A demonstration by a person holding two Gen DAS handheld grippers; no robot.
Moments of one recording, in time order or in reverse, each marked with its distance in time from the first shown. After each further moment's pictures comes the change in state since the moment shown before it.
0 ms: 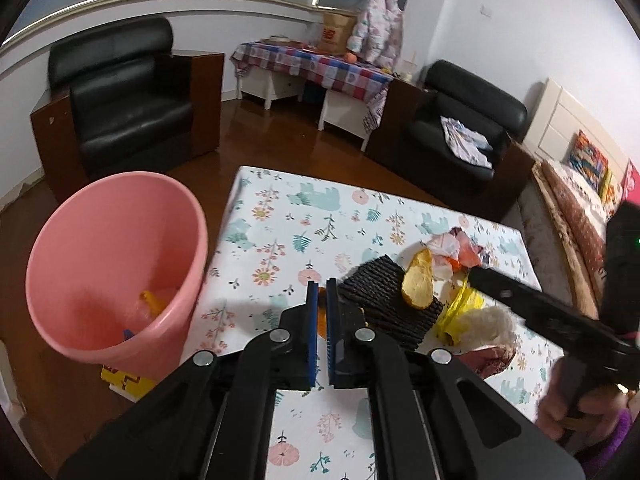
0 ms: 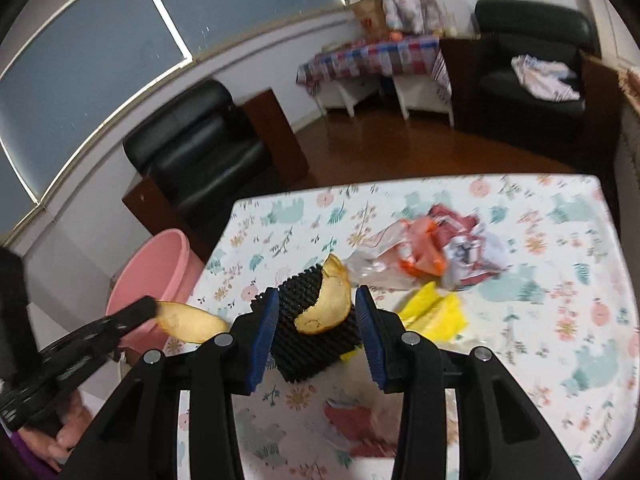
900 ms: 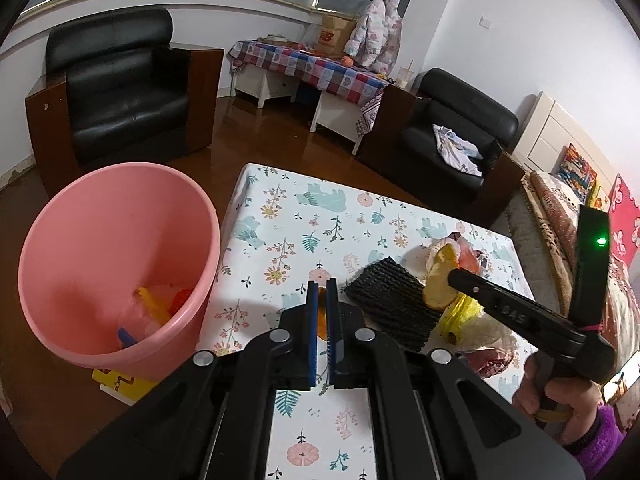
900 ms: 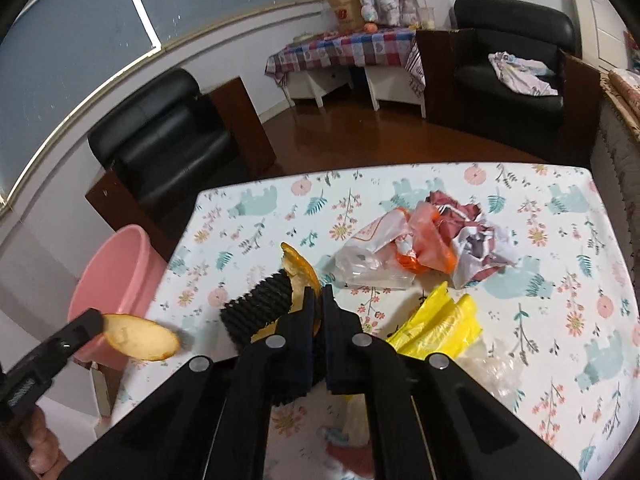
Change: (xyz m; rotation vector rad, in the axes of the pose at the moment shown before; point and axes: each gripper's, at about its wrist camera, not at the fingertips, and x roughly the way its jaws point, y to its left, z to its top) left arm -0.001 0.024 -0.001 -0.025 -0.002 -0.072; right arm 0.027 0.013 -0.004 0.022 -0.006 -0.134
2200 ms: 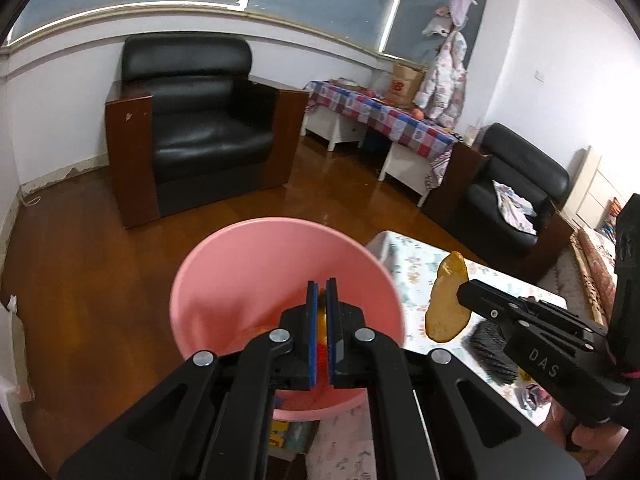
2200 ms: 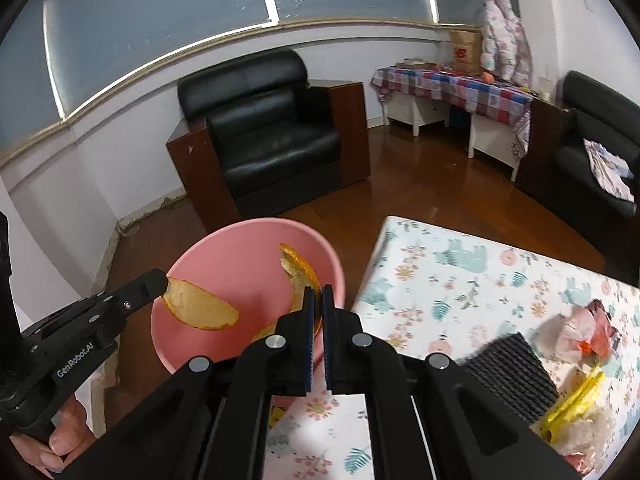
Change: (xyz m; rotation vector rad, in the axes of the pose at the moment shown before) left arm -0.067 0.135 0.023 -0.119 -0.155 0.196; right arm 0.011 0.222 0.000 -0.348 -0.018 0.149
